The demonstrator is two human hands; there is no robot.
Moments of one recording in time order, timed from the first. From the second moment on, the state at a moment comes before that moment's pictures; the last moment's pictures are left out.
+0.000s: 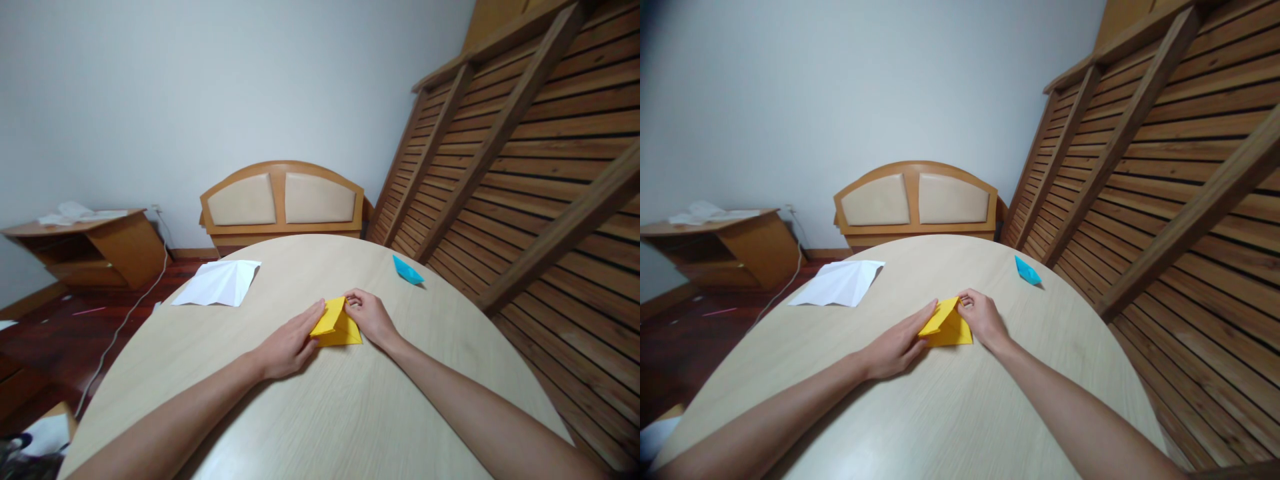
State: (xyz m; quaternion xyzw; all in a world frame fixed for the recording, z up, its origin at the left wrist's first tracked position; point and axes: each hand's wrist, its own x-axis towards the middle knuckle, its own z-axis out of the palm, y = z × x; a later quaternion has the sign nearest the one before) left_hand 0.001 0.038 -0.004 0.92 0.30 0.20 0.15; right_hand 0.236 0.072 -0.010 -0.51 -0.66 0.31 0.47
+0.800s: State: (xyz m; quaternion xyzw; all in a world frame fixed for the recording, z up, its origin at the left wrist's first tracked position) left_hand 0.002 0.037 0.002 0.93 0.32 0.10 0.13; right_hand 0.249 0.074 -0.008 -0.50 -0.74 0.24 0.39
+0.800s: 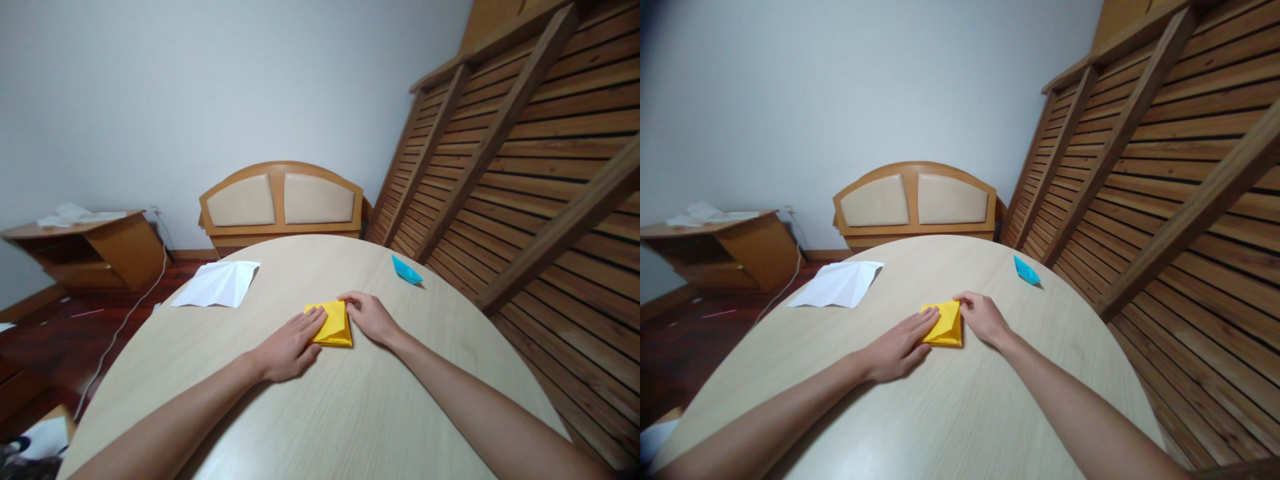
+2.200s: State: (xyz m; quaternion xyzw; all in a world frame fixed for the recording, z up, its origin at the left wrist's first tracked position) left_hand -0.006 0.047 -0.006 0.87 0.48 0.08 0.07; right_hand 0.228 0.037 0.004 -0.44 -0.87 0.17 0.11
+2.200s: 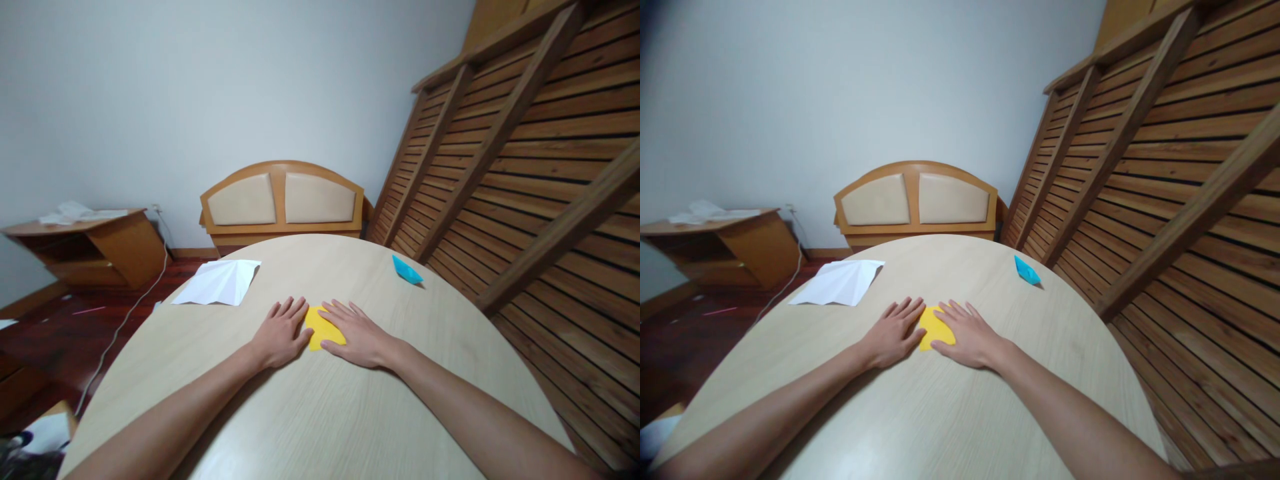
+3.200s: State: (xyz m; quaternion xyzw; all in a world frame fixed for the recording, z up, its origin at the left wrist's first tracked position) left_hand -0.006 0.046 -0.003 0.89 0.44 0.08 0.09; right_hand 0.241 0.048 0.007 -0.42 -0.89 0.13 0.14
